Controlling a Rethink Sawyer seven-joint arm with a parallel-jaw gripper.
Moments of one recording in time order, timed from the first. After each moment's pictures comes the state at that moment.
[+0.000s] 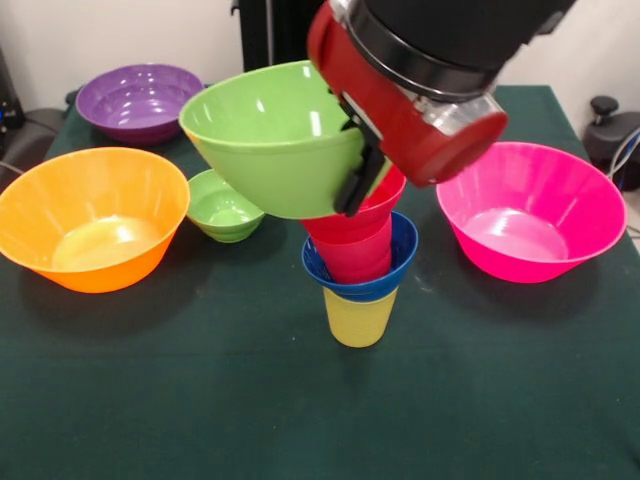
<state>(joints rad) -0.13 0.06 -0.87 0.10 0.54 1.54 2.51</state>
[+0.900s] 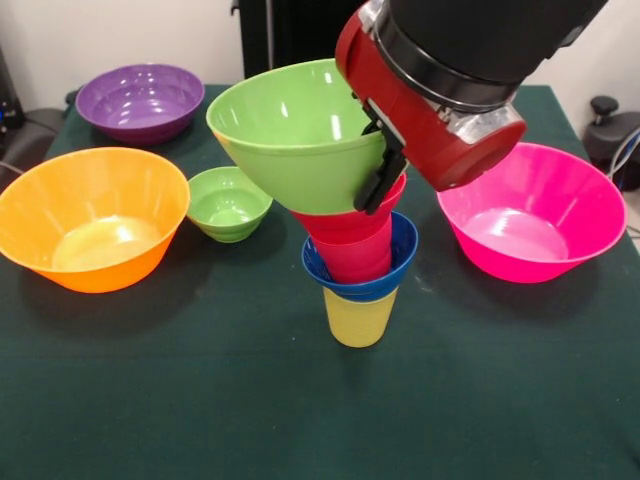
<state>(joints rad) -0.10 0.05 -0.87 0.16 0.54 1.54 2.51</state>
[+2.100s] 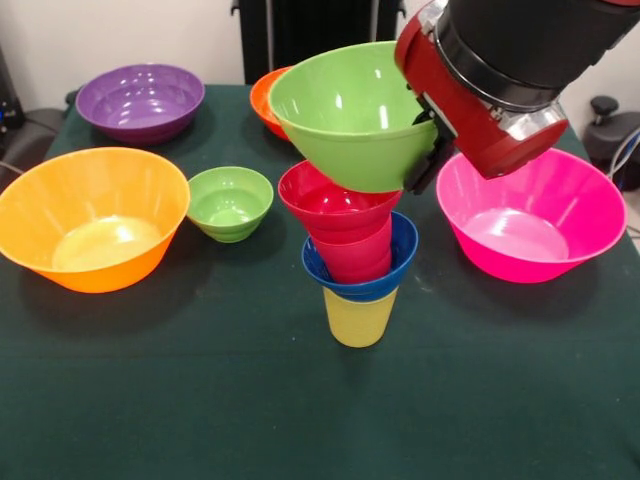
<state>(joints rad) 0.00 0.02 -0.86 0.32 0.54 1.54 2.51</state>
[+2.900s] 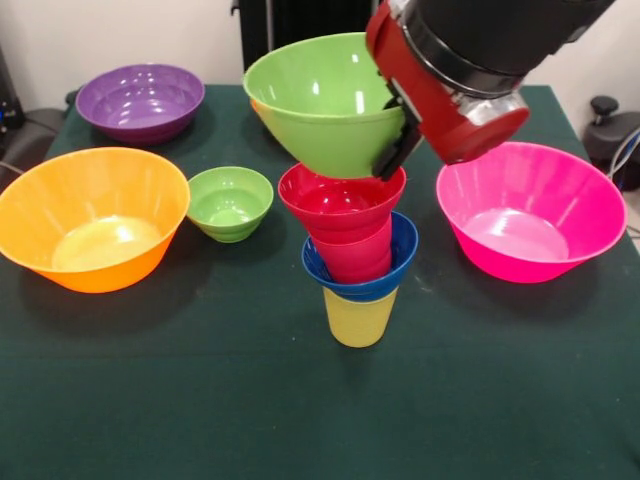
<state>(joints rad) 0.02 -0.02 -0.85 0.42 0.49 1.49 2.51</state>
